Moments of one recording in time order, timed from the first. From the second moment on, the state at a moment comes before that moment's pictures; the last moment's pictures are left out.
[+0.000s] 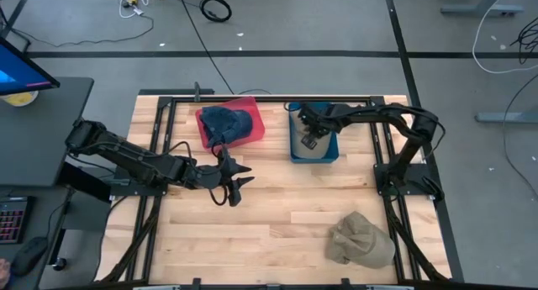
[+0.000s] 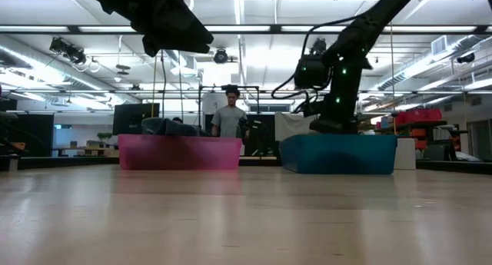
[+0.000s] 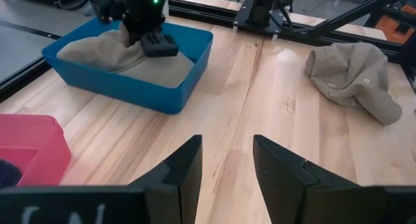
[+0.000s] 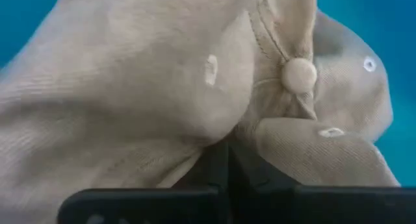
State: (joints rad) left arm -0.29 1.28 0.75 0.05 -0.52 -0.36; right arm -0.49 1.73 1.00 -0.56 0.25 0.12
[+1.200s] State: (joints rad) left arm -0.29 1.28 0.75 0.01 -0.52 -0.41; right arm 0.45 1.26 1.26 -1.24 -0.06 0.54
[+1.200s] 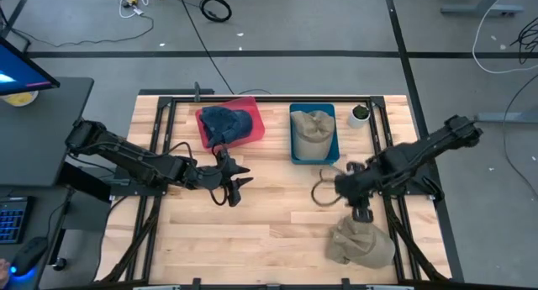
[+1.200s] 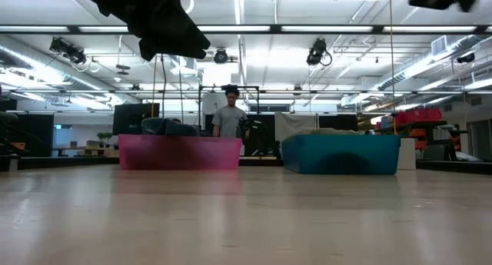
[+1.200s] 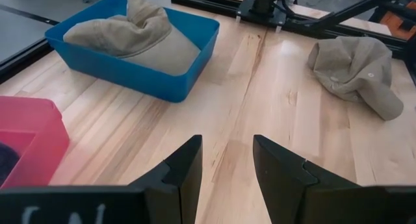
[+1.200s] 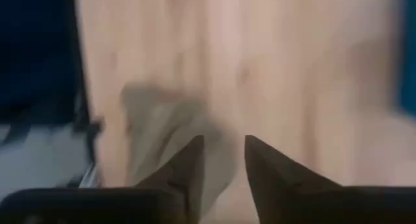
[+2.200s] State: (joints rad) left arm -0.29 1.28 0.75 0.00 -0.52 -0.44; right arm 0.81 1.71 1.04 -0.81 -0.19 0.54
